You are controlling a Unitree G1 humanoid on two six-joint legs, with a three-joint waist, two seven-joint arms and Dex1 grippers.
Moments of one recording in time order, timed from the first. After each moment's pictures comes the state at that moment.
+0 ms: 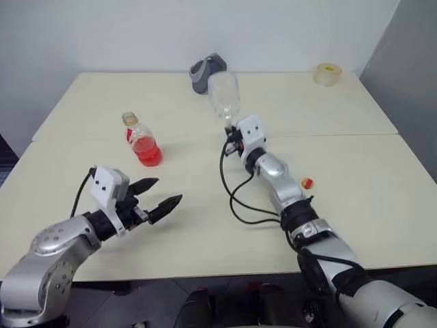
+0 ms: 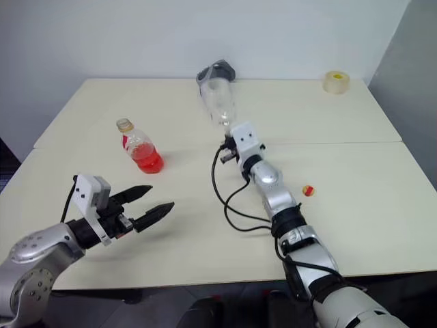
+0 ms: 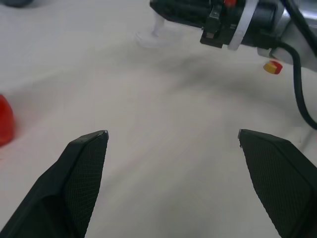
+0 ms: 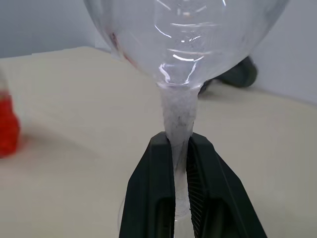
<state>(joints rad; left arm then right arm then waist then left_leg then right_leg) 0.09 0.62 0.38 -0.56 -0.66 0.73 -0.66 -0.83 0.07 0.09 0.75 -0.01 -0.09 0.26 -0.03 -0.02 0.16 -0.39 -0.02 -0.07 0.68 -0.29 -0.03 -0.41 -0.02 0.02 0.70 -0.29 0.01</state>
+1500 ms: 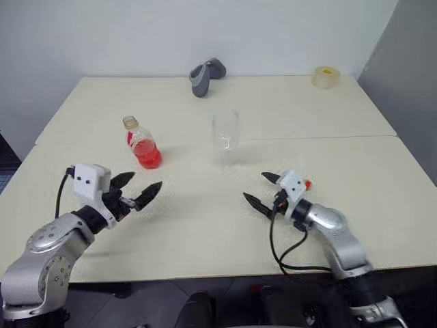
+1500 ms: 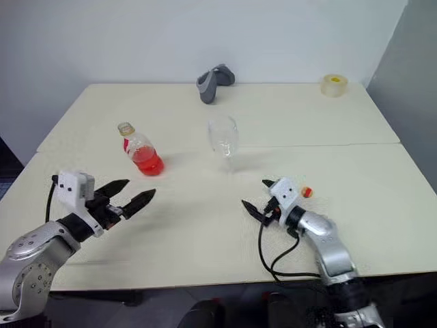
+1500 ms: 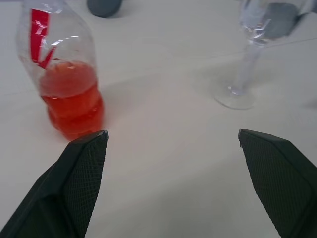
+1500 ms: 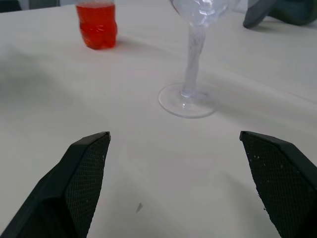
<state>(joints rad) 0.01 0.63 0.41 -0.37 -0.59 0.63 -0.53 -0.20 -0.30 0.15 -0.19 0.18 0.26 0.66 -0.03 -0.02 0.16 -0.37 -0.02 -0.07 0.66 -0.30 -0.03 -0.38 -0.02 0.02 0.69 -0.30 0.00</state>
